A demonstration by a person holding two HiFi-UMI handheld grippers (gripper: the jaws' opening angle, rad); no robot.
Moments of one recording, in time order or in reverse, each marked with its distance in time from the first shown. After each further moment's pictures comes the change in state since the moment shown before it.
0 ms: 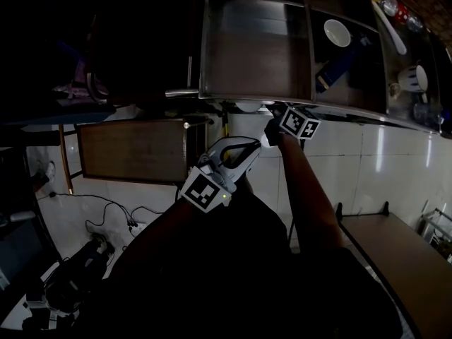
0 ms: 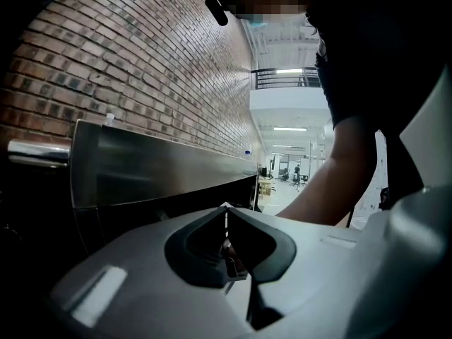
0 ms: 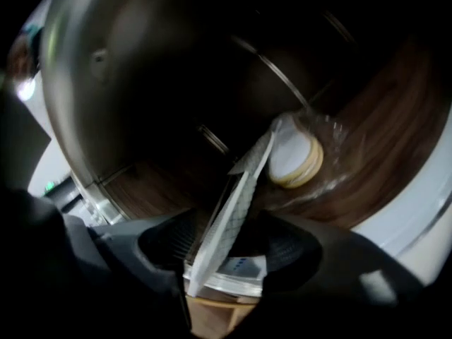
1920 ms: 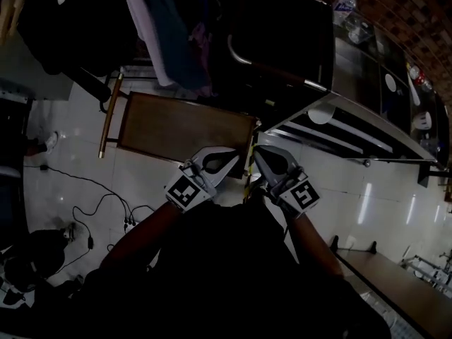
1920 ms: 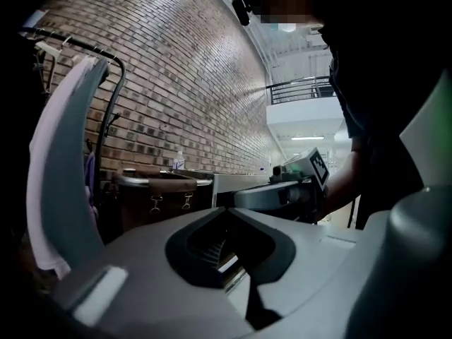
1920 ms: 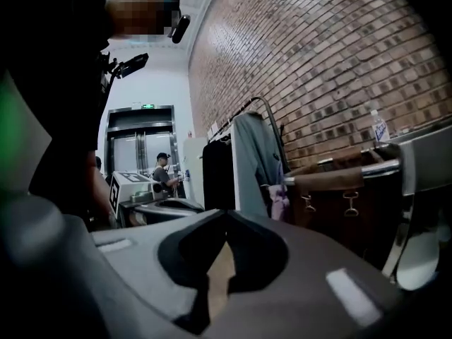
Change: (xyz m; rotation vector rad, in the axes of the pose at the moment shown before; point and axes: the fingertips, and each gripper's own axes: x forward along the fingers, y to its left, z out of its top) left arm -0.362 0.037 0.000 -0.060 -0.052 0.201; right arm -0.070 0.478 -0.175 -0.722 0.052 0.464
